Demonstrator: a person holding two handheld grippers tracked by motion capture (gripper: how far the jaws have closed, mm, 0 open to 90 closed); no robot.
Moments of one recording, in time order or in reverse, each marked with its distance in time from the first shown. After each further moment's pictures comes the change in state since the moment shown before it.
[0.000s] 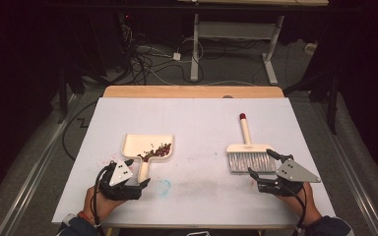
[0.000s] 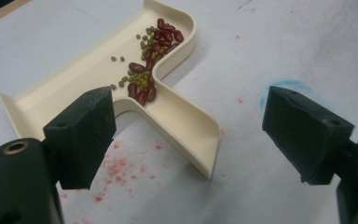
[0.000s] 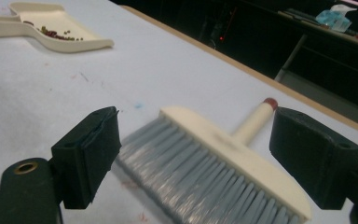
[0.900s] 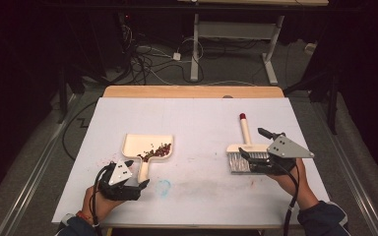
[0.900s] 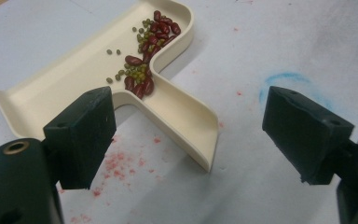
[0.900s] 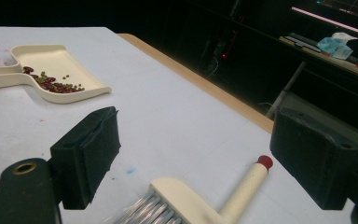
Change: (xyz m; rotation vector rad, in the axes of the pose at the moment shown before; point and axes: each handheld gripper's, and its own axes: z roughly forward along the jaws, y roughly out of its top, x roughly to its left) left arm 0.004 -0.002 0.000 0.019 -0.025 -0.006; right arm -0.011 0.065 0.024 -0.043 0.021 -0.026
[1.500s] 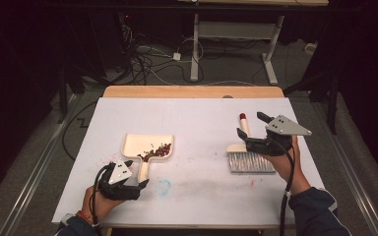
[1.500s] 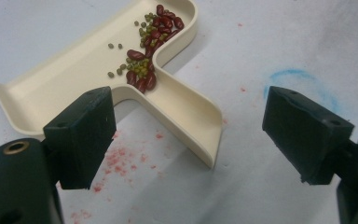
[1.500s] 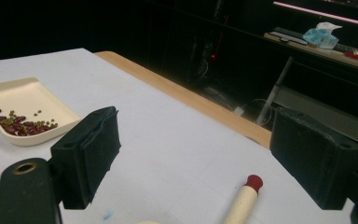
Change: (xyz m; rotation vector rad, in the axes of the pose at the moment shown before) left arm 0.002 -0.001 0.002 0.011 0.000 -0.012; right arm -0.026 0.024 0.028 -0.011 -0.043 0.105
